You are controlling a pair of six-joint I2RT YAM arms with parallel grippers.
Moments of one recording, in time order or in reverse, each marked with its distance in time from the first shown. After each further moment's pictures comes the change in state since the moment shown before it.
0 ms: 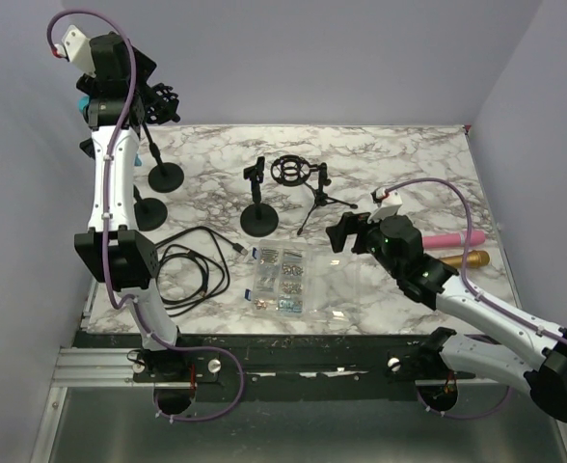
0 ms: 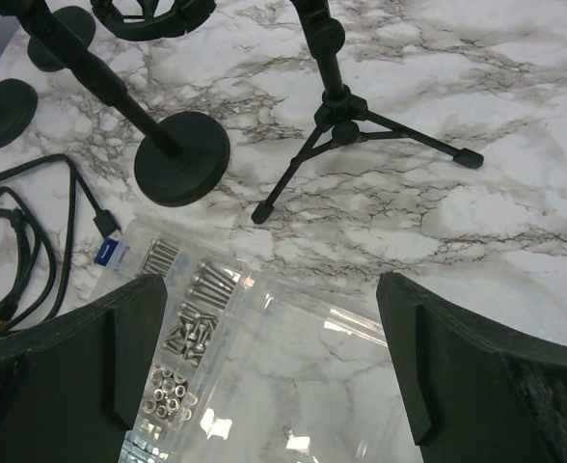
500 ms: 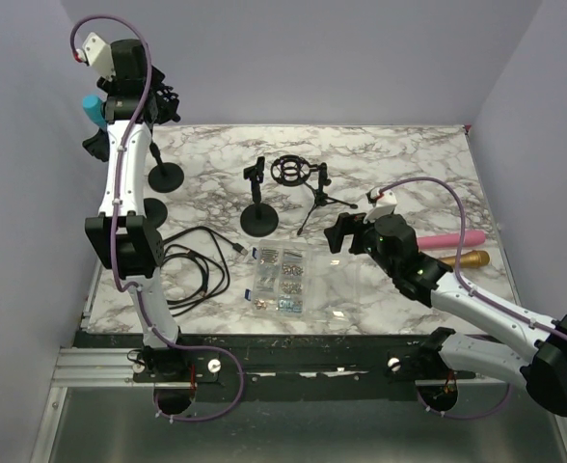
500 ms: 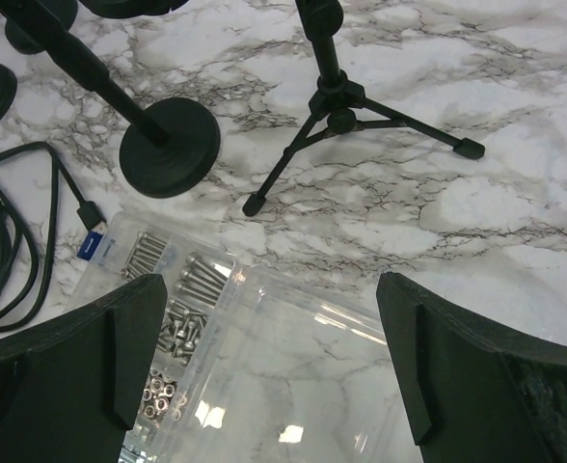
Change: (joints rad) left arm -0.031 0.133 0.065 -0.008 -0.064 -0.017; right arm 0.000 0.053 0.000 0.012 0.001 -0.008
